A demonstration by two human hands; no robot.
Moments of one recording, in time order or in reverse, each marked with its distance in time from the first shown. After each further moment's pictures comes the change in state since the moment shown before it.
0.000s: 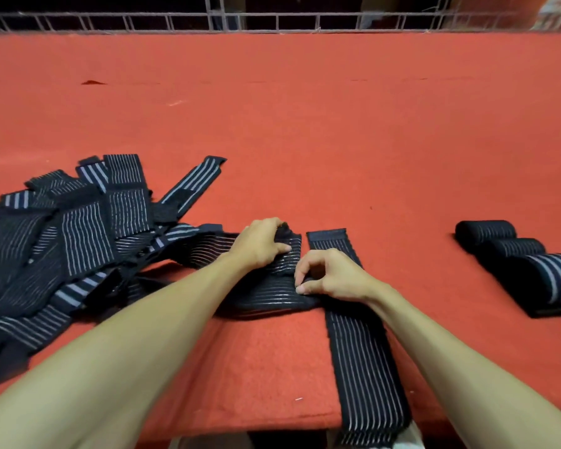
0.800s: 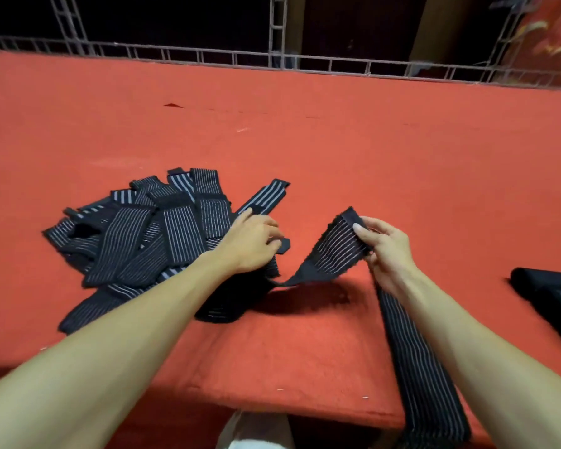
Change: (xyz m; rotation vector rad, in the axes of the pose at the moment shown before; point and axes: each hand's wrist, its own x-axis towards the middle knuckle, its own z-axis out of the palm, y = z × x) left_hand -0.099 -0.074 -0.111 0.233 0.176 0.117; right_hand 0.040 -0.095 0.009 0.855 0.614 0.136
